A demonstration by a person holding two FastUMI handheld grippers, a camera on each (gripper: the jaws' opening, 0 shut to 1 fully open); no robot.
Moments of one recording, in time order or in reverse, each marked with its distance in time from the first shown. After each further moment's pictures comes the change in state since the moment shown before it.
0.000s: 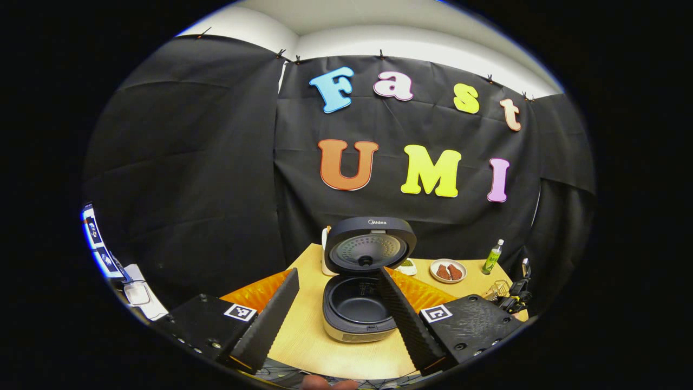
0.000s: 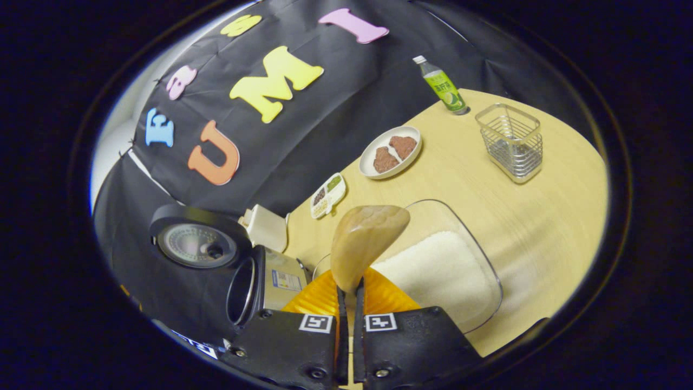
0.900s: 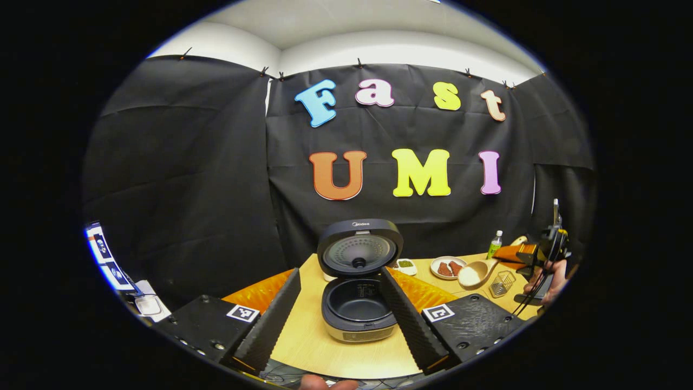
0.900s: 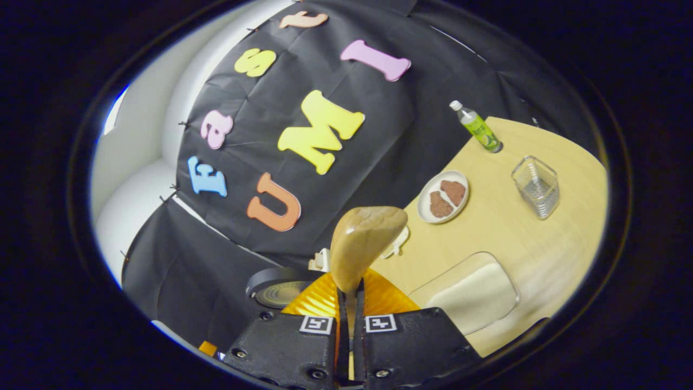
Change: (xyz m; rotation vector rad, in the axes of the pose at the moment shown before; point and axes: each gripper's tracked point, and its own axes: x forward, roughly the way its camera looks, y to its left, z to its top) left arm -0.029 -0.011 -0.001 0.099 -0.086 0.026; right arm -0.083 0.153 0.077 0.040 -0.129 0.274
